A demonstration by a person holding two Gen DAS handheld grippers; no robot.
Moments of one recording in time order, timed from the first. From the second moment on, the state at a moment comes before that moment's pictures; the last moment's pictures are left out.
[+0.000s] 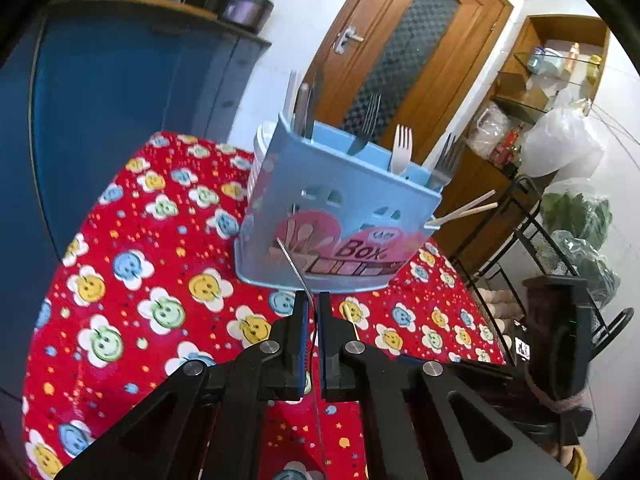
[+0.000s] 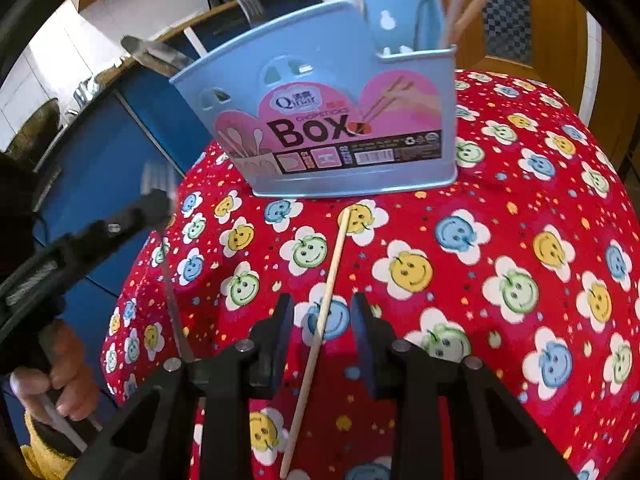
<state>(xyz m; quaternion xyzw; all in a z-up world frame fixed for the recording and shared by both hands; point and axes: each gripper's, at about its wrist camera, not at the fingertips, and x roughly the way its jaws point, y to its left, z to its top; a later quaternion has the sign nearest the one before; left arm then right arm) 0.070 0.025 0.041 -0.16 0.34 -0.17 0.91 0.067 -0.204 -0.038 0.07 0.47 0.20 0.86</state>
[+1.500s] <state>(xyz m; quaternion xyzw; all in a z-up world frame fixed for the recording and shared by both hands) 0.015 0.032 0.113 -0.14 0.22 -0.19 0.95 -0.005 -0.214 0.024 0.10 0.30 0.21 0.93</state>
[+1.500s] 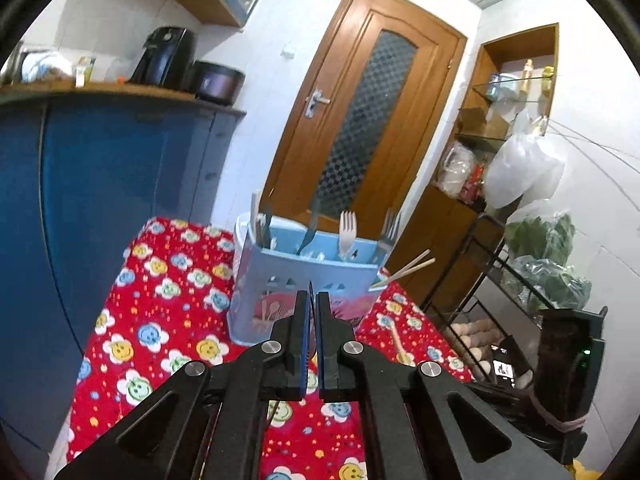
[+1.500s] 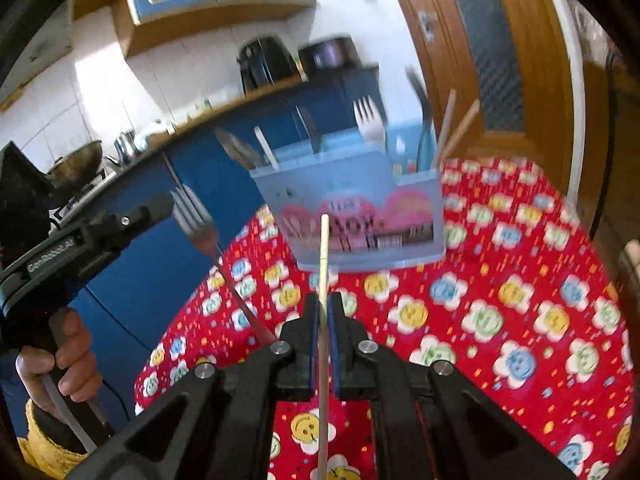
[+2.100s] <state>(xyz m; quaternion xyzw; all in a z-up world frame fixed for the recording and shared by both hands) 0.029 0.015 0.096 -0.12 0.28 -0.20 0.93 -0.008 -0.236 0.036 0.13 0.27 0.20 0.93</state>
